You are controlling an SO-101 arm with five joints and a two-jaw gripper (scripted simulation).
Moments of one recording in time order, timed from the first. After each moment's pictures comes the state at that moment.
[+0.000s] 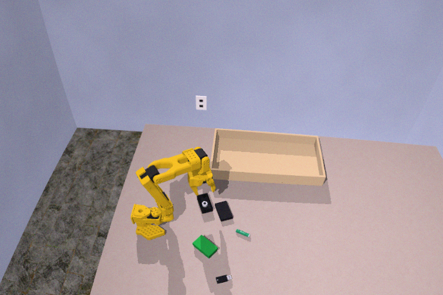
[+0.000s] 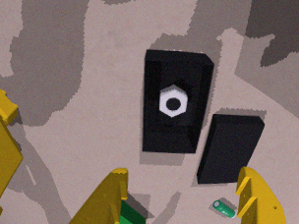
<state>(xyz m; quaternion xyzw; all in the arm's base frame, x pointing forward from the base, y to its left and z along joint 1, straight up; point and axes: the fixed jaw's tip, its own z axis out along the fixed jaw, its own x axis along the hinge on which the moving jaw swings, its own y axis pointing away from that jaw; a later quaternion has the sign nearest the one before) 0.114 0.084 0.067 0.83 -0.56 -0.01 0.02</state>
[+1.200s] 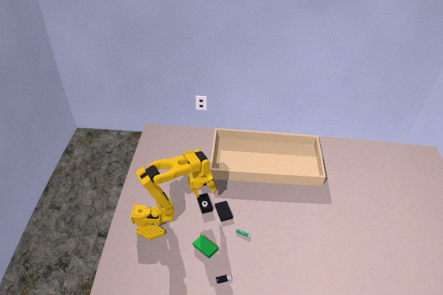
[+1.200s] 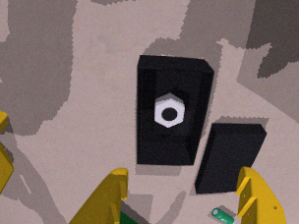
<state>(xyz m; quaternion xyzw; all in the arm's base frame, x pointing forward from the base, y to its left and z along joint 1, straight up) 0.116 0.085 0.056 0.83 -0.56 0.00 0.01</state>
